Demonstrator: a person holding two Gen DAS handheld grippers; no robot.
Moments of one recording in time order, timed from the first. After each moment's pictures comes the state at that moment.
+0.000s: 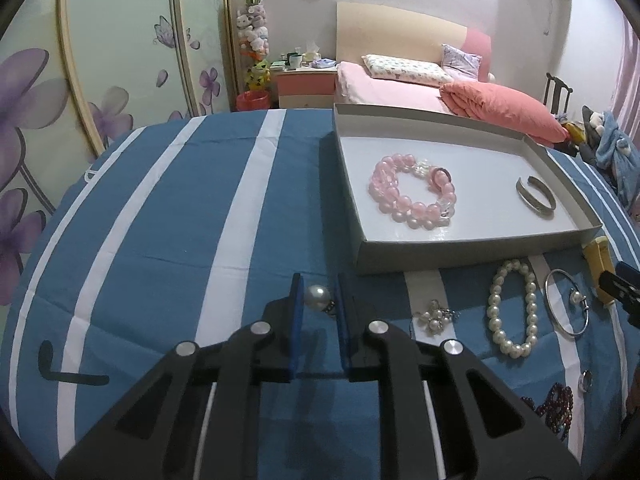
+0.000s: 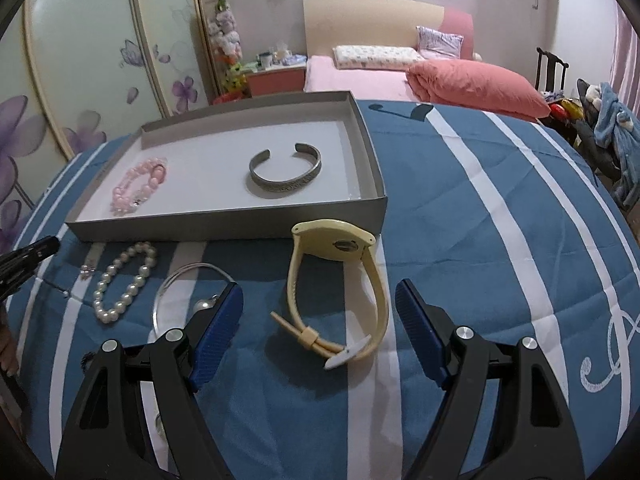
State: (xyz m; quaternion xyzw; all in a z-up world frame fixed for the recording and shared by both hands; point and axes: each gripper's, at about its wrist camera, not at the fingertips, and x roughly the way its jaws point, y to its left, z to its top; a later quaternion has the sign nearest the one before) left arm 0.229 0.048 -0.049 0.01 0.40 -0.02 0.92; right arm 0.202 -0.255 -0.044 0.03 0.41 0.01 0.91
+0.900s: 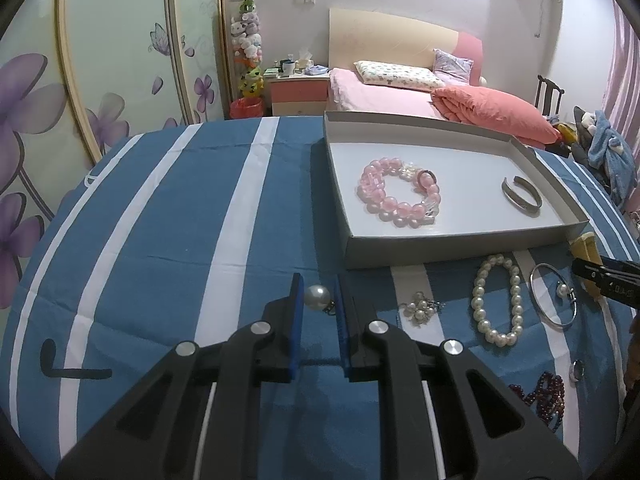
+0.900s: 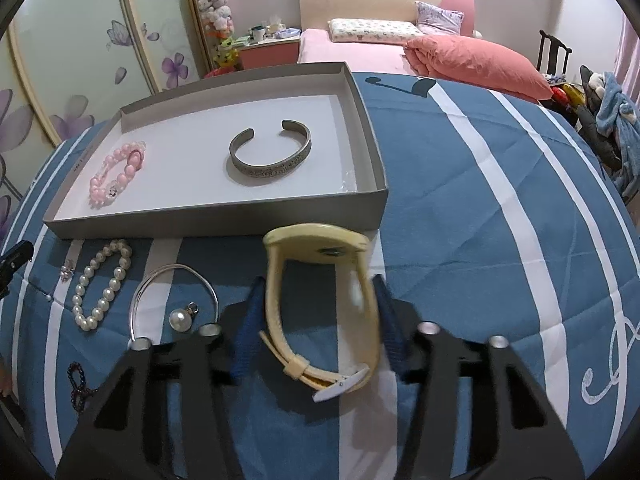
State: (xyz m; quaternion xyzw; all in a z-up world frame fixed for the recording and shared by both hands) left arm 0.214 0.047 -0.040 0.01 0.39 -0.03 0.92; right arm 0.219 -0.260 -0.048 0.04 0.46 0.00 0.89
